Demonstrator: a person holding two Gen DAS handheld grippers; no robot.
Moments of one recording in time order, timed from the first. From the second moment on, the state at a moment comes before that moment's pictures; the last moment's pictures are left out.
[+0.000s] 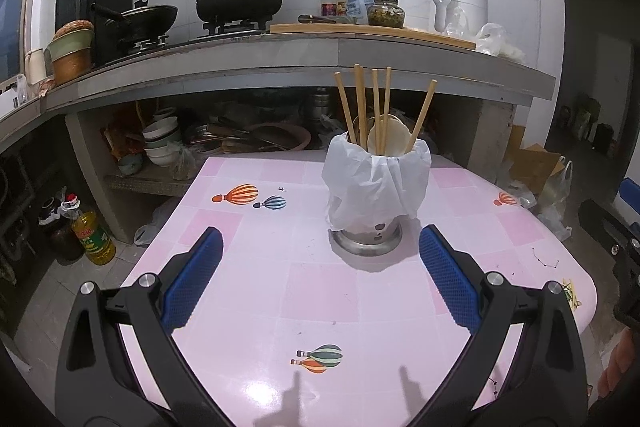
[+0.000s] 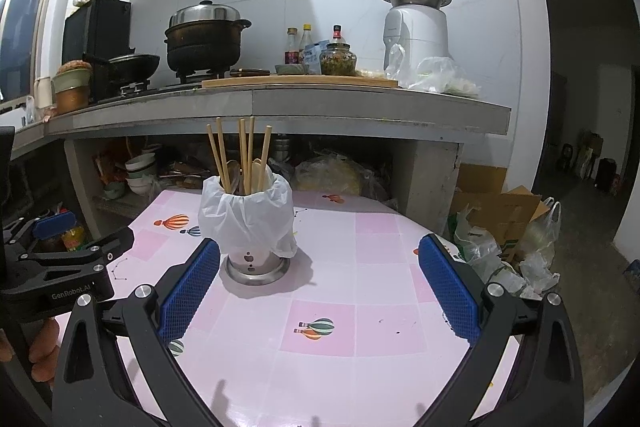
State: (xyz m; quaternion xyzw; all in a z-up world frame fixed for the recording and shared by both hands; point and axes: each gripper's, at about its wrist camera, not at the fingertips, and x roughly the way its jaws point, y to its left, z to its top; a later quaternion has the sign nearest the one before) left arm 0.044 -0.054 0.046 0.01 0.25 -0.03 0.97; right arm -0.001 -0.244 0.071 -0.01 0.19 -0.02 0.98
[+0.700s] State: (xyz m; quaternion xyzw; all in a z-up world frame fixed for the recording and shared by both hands) left arm 0.043 -0.039 0.044 0.01 0.25 -0.02 0.97; right arm -0.002 -0.245 0.070 -0.01 0.19 -0.02 0.98
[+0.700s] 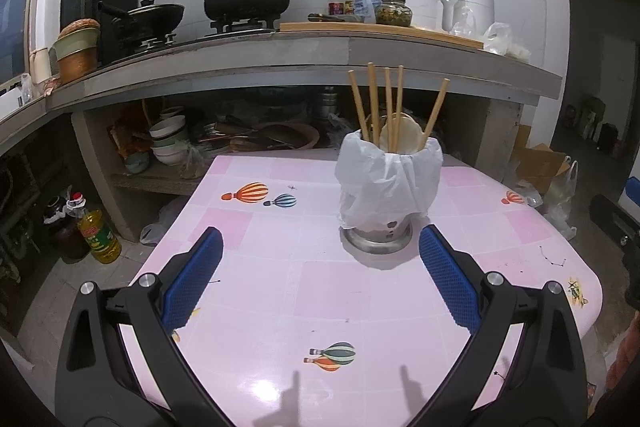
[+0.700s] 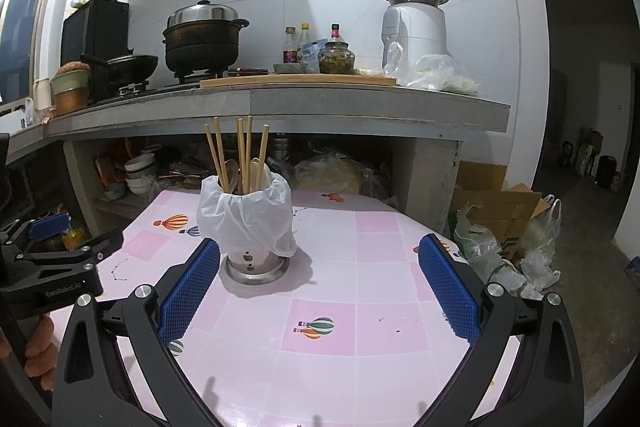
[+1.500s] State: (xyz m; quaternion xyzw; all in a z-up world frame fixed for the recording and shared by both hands) left arm 0.038 -0.016 0.045 0.00 0.27 0.01 0.96; right arm -0.003 -0.260 0.072 0.00 0.19 -0.05 0.98
